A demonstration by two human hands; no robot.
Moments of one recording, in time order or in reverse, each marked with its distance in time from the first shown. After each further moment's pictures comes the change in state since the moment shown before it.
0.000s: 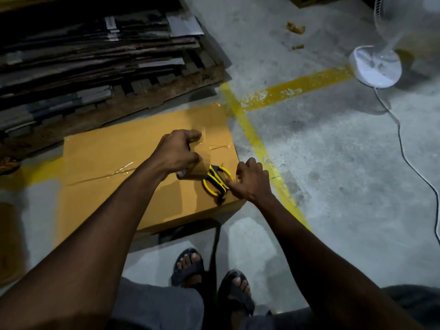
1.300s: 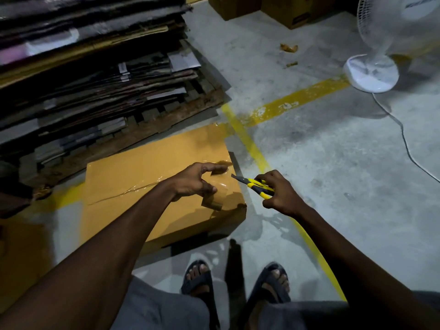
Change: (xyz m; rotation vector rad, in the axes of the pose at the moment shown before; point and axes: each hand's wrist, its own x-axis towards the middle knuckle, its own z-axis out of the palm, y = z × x) left_hand -0.019 0.029 0.034 -0.248 -0.479 0.008; right_hand -0.060 0.072 -0.076 0.525 -0.073 -0.132
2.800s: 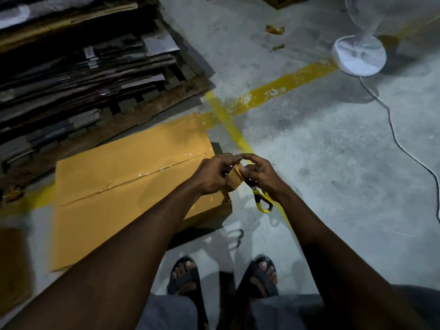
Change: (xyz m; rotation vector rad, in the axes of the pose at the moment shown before) left_hand 0.063 0.023 0.071 0.316 0.160 0.131; right_hand 0.030 0.012 -0.001 0.835 -0.009 0.032
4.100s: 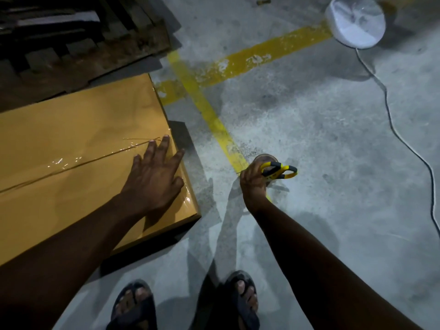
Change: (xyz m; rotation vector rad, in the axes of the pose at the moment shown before) left_hand 0.083 -0.137 0.050 0.689 0.038 -0.085; right_hand 0.086 0.205 -0.069 -2.283 -0.027 0.520
